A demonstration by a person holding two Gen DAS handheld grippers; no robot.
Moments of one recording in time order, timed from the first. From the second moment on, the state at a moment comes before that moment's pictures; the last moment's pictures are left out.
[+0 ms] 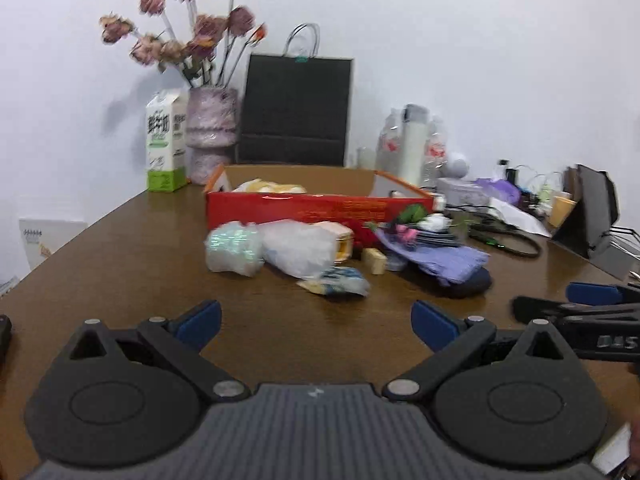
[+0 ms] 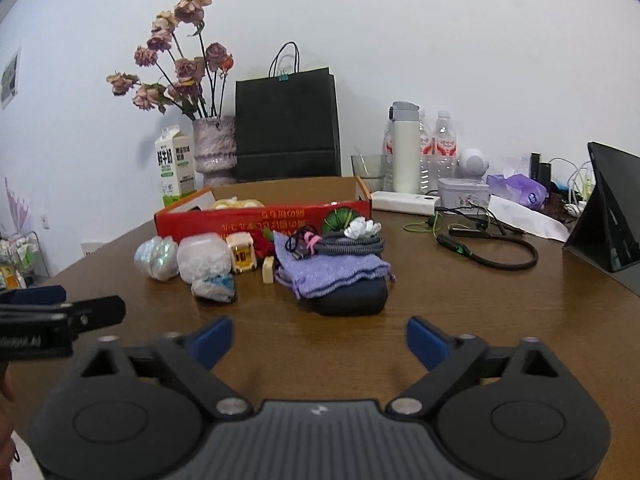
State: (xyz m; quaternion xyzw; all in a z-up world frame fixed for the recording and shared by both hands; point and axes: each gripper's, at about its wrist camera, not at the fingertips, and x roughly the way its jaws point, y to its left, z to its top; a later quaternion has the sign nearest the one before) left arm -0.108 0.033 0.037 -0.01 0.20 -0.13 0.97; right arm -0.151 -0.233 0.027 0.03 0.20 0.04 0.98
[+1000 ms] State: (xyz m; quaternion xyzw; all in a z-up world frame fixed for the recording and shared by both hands) left arm 0.039 0.069 0.041 -0.08 0.27 -0.06 0.96; right arm 0.058 -0.239 0.046 0.00 0.24 0.04 0.97
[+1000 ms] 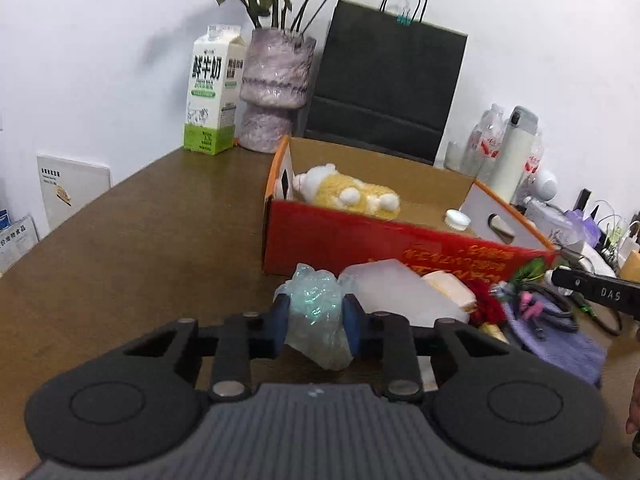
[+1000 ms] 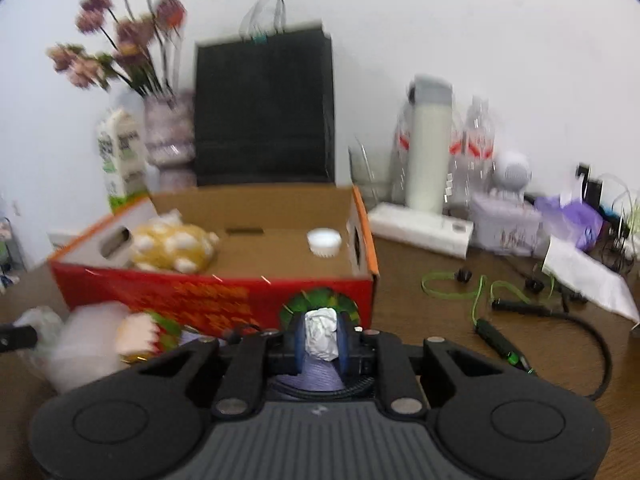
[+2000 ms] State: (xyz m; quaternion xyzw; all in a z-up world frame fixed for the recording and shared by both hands) left arm -0.125 0.023 0.076 -0.04 0.20 -0.16 0.97; right arm -0.151 -0.201 0.060 0.02 0.21 0.12 0.97
